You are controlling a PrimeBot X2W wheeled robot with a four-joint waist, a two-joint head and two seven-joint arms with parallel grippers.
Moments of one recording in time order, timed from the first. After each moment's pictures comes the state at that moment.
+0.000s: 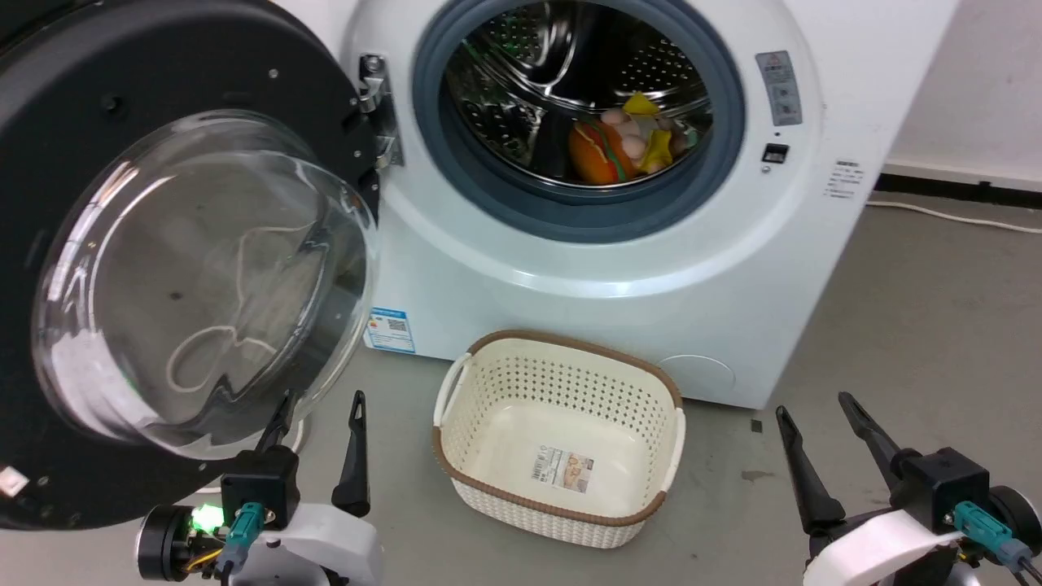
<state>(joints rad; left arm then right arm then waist) -0.01 0.05 -0.03 0.00 0.00 0.01 -0.04 0.01 -0.05 -0.02 0.00 0.04 0.13 -0.04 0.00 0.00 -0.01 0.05</state>
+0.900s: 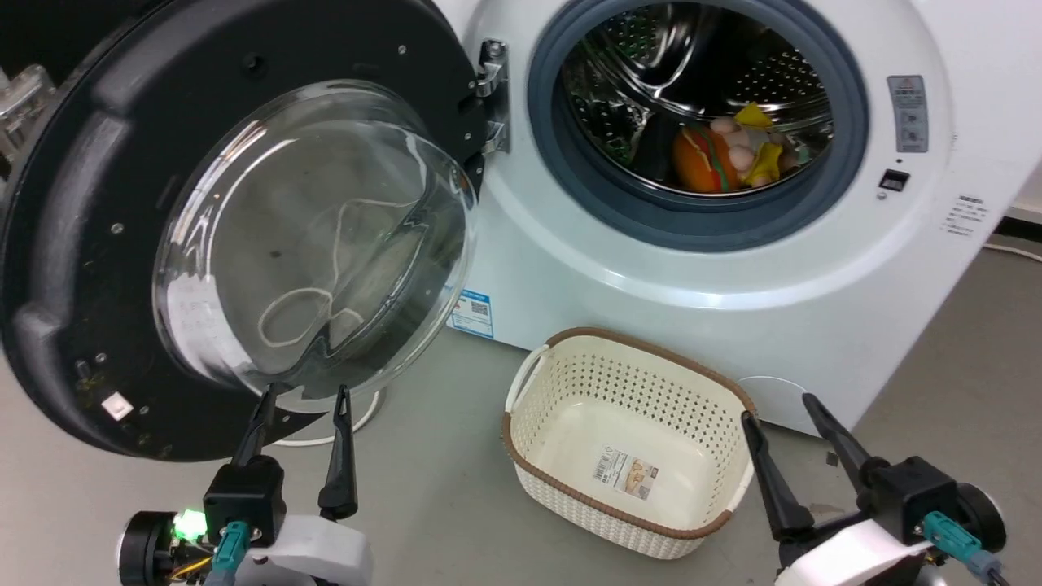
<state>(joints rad) 0.01 0.08 -0.05 -0.04 0.00 0.05 -0.10 0.01 -0.05 0.05 0.01 0.04 0.13 -0.10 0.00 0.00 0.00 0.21</state>
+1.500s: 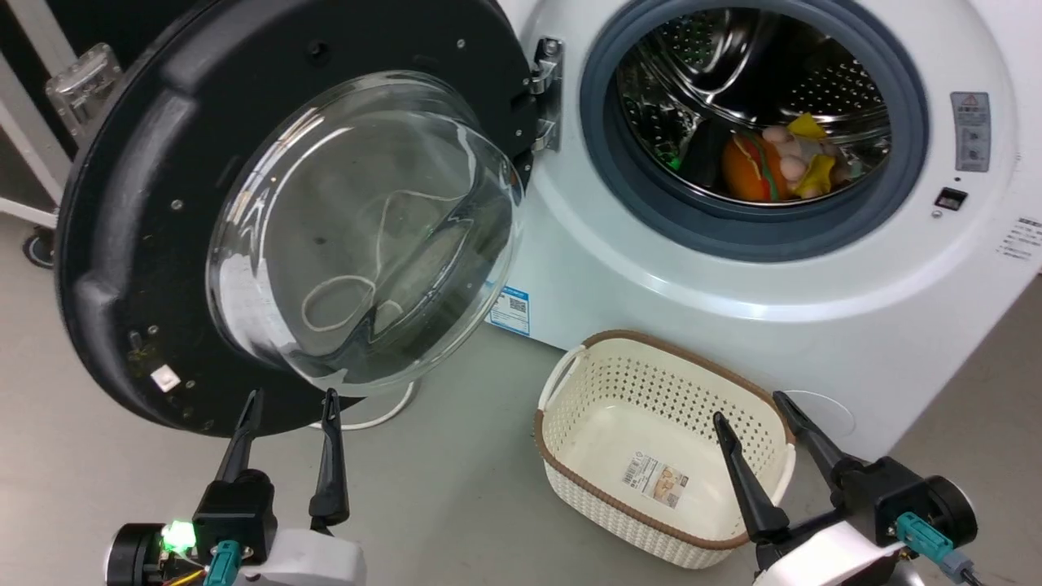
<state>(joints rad) 0.04 0.09 -0.05 -0.08 0.00 0.09 -0.13 -0.01 -0.05 0.10 0.04 0.04 0.13 -0.14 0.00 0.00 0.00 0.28</state>
